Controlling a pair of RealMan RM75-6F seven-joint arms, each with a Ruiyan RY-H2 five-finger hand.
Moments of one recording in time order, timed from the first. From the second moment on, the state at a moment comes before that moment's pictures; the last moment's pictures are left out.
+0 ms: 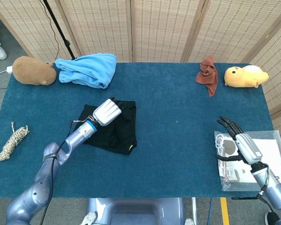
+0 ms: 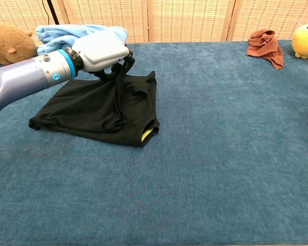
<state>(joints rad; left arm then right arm) -1.03 -2.08 0.10 -0.09 1.65 1.05 -0.25 0.38 -1.18 0.00 -1.31 -1.64 1.33 0.74</state>
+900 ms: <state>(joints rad) -1.05 -2.09 0.04 -0.12 1.59 1.06 -0.33 0.38 -1.18 -0.01 -1.32 -1.65 1.34 0.75</state>
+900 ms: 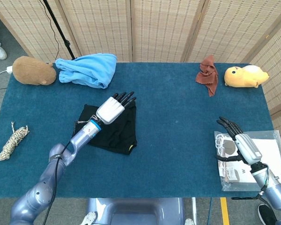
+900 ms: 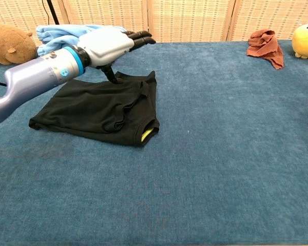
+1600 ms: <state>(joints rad) -0.65 -1.84 0.21 -0.18 1.74 1.37 -0.60 0.37 -1.18 -0.02 -1.37 -1.69 1.36 0.68</state>
